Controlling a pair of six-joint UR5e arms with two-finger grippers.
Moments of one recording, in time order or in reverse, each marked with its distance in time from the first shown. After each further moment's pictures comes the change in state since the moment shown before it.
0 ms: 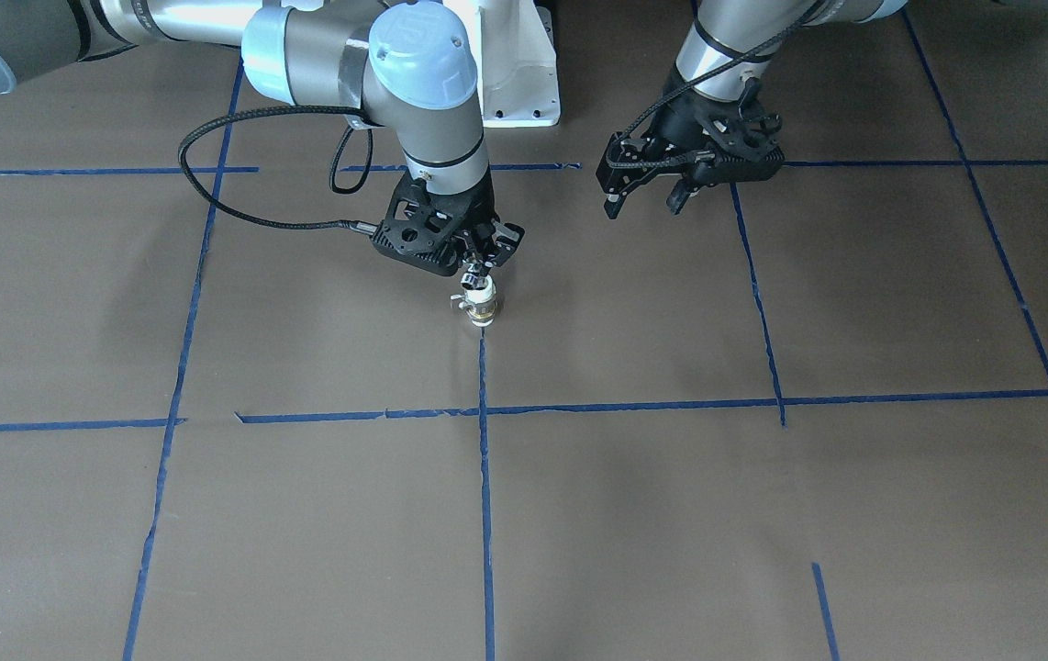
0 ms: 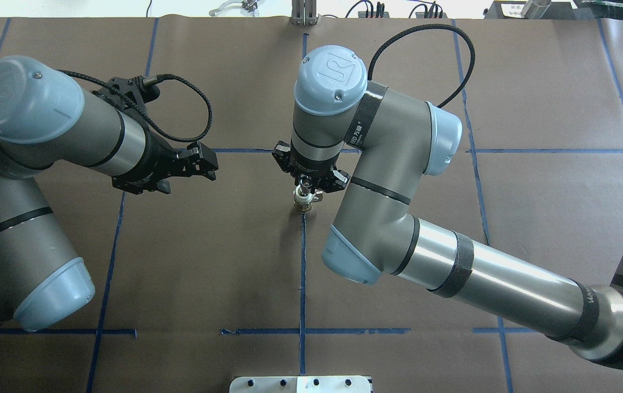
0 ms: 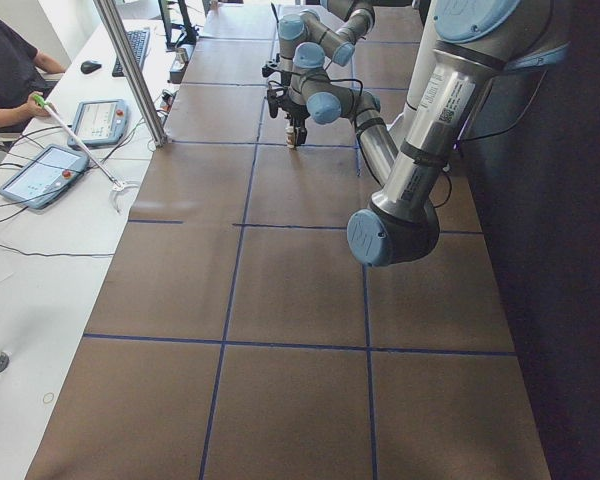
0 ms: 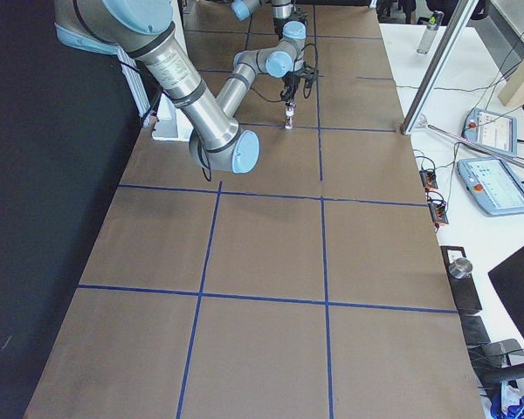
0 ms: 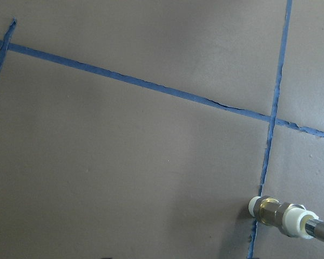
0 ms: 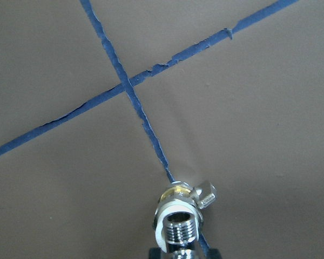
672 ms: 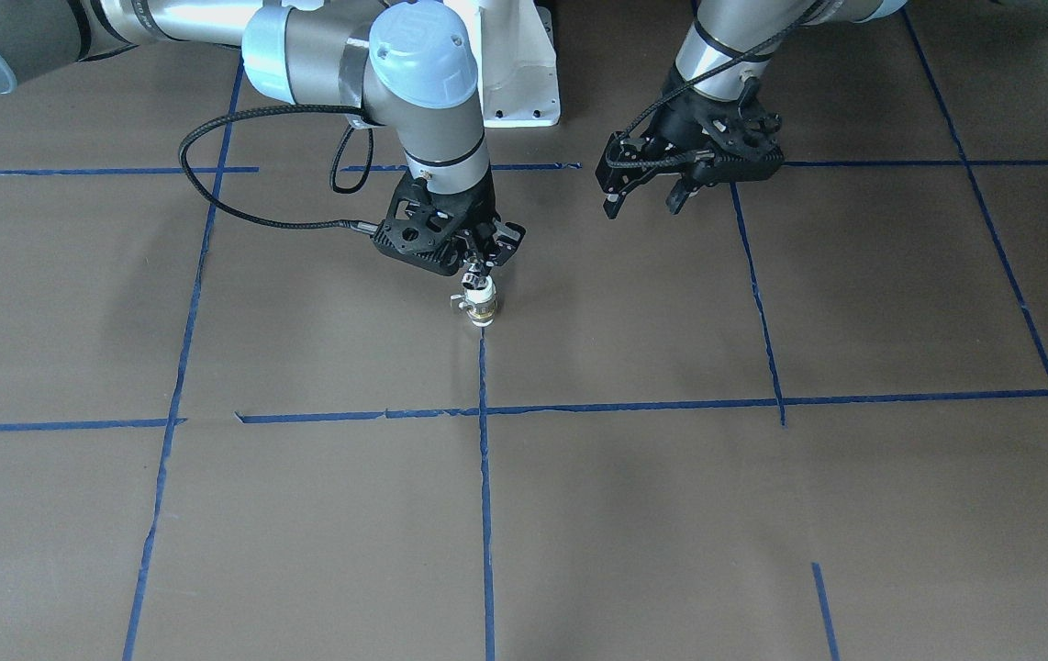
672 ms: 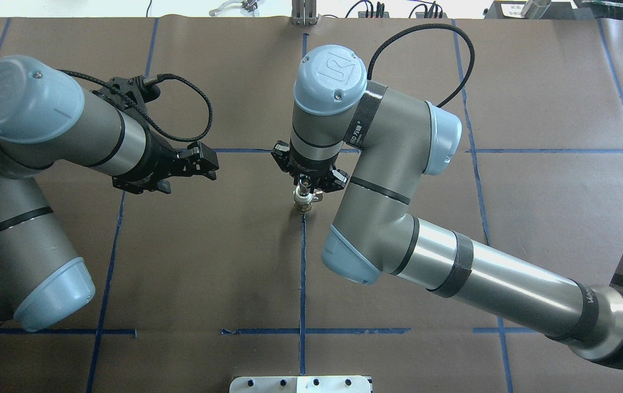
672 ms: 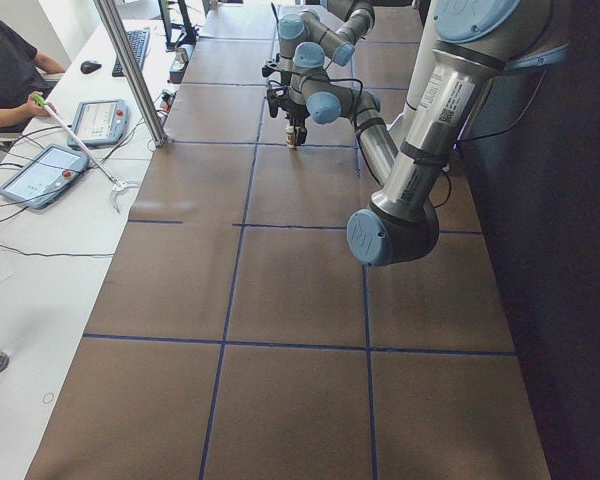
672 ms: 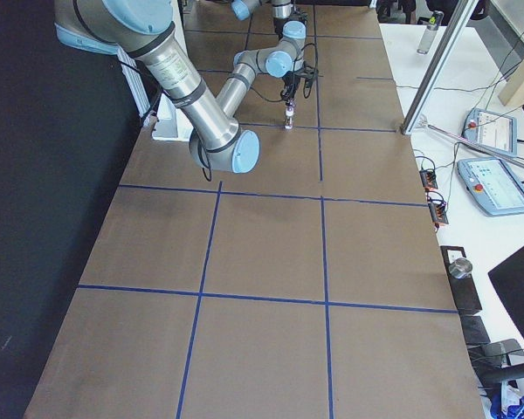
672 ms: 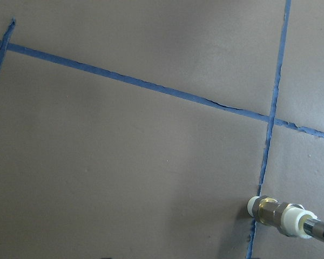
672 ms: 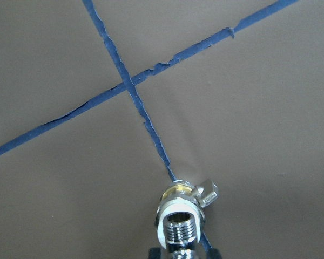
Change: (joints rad) left arm 0.000 -0.002 0.000 0.000 -0.001 -0.002; right arm -0.002 0.001 -0.001 0.003 0.000 0.001
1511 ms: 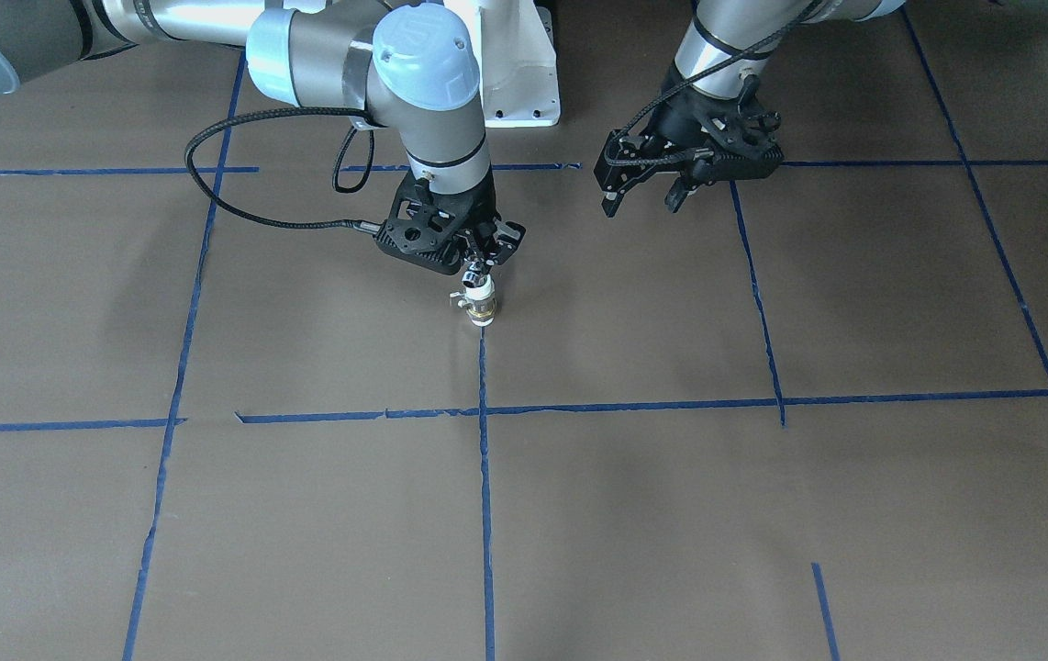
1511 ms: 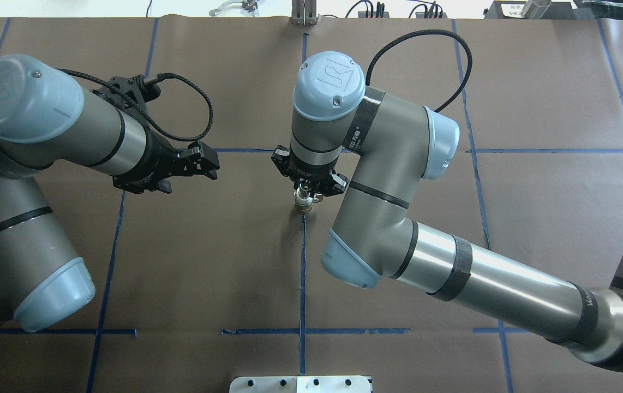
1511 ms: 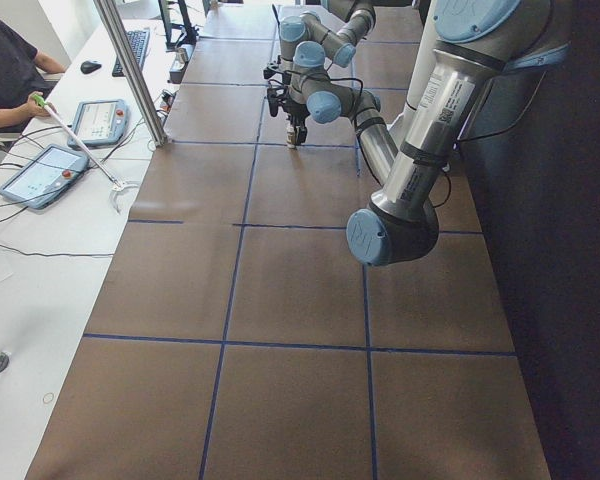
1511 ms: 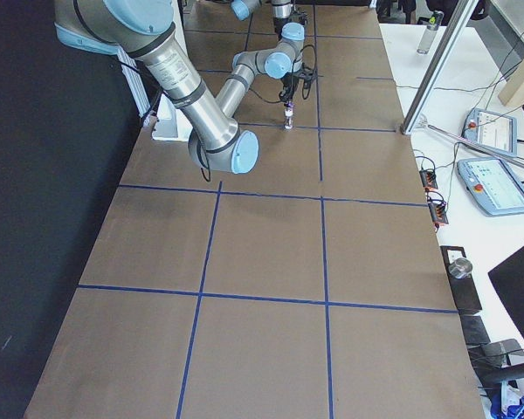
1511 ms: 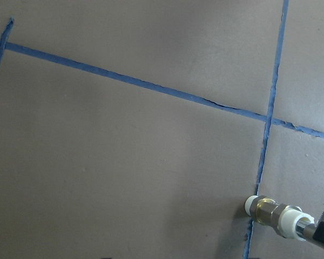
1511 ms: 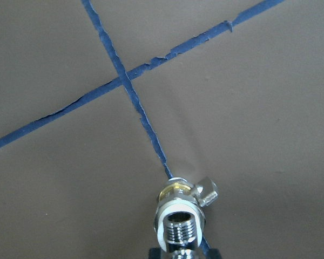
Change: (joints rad) left arm 0.000 -0.002 -0.003 0.000 0.000 -0.001; right arm -0.007 -0.004 -0.003 0.002 -0.001 0.000
